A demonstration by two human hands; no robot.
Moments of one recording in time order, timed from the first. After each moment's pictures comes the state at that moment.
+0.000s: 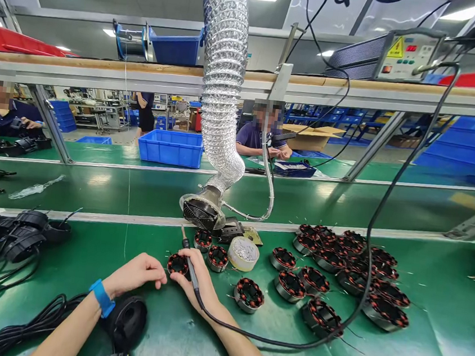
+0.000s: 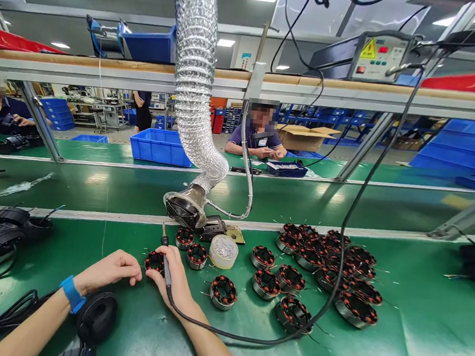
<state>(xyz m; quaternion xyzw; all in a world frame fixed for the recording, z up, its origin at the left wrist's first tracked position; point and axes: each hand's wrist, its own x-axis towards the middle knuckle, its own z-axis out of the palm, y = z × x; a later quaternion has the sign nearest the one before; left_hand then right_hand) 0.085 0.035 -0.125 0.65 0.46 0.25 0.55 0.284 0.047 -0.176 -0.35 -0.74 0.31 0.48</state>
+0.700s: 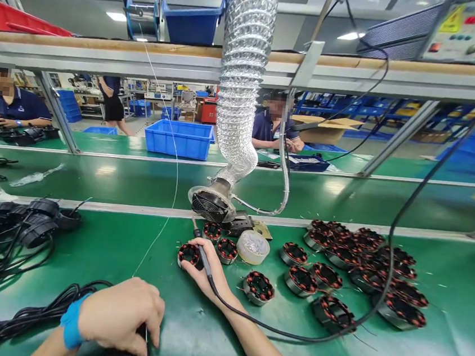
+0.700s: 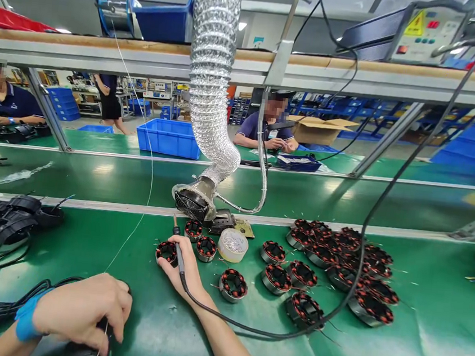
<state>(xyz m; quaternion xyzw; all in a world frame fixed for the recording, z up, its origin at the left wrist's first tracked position) 0.072 -0.038 -0.077 0.91 0.30 0.05 0.28 0.285 0.050 -0.173 -0.37 -0.73 0.30 0.49</state>
